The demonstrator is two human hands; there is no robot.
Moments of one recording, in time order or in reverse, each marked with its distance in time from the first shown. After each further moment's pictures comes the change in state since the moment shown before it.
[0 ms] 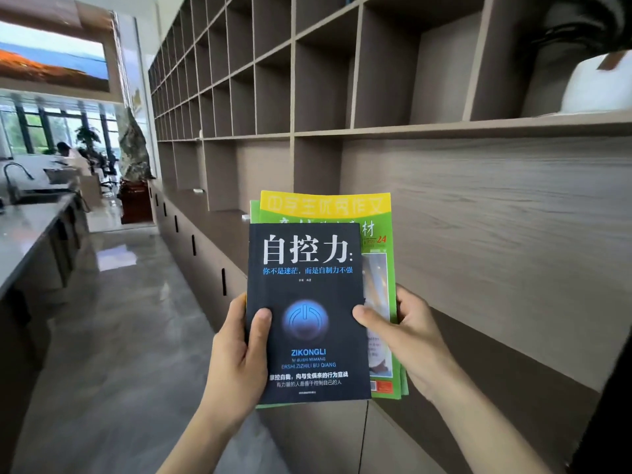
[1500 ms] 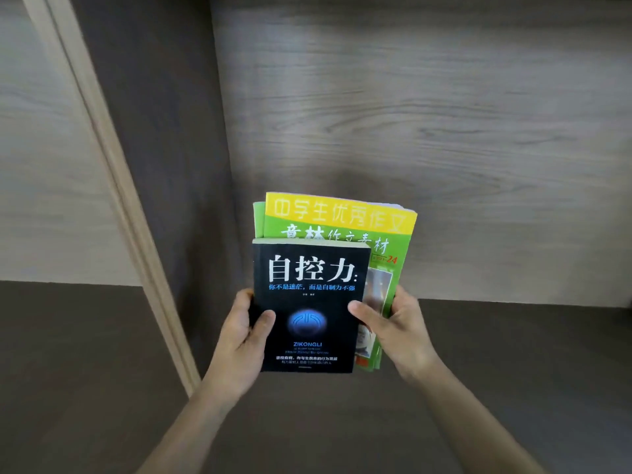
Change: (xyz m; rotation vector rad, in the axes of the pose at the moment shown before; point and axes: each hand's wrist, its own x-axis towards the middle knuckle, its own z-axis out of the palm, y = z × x) left_hand 0.704 -0.646 0.297 -0.528 -1.032 -0.162; right_hand 0.728 0.371 0.105 -0.267 0.871 0.053
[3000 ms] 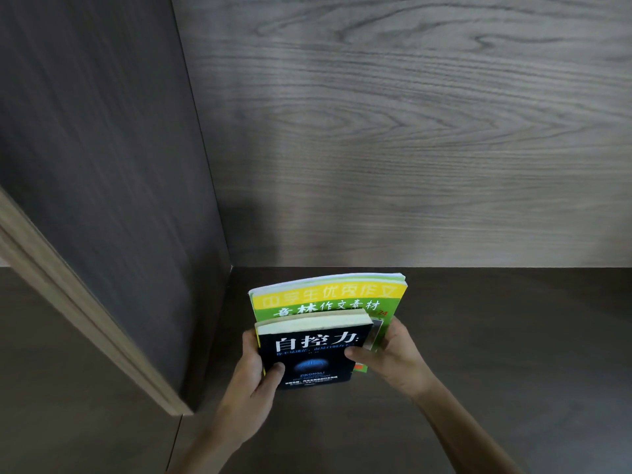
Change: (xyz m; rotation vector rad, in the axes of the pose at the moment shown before) left_hand -0.005 -0.167 -0.004 0.069 -0.211 -0.279; right_hand 0.021 0.170 0.001 0.044 -0.171 0.280
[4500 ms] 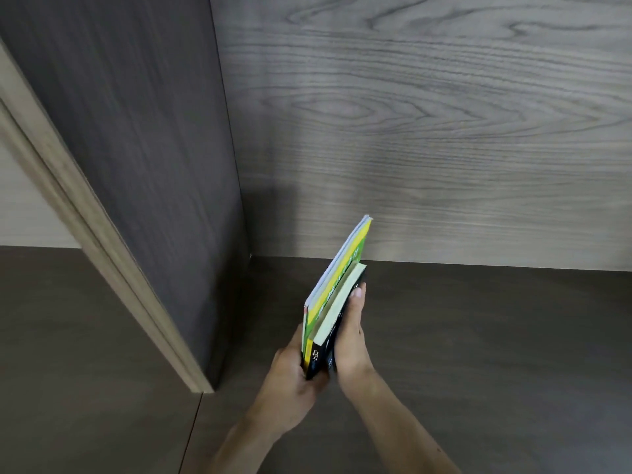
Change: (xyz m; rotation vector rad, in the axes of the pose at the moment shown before) left_hand -0.013 0.023 0.026 0.146 0.015 0.100; right_hand 0.033 0.018 0.113 0.138 0.291 0.247
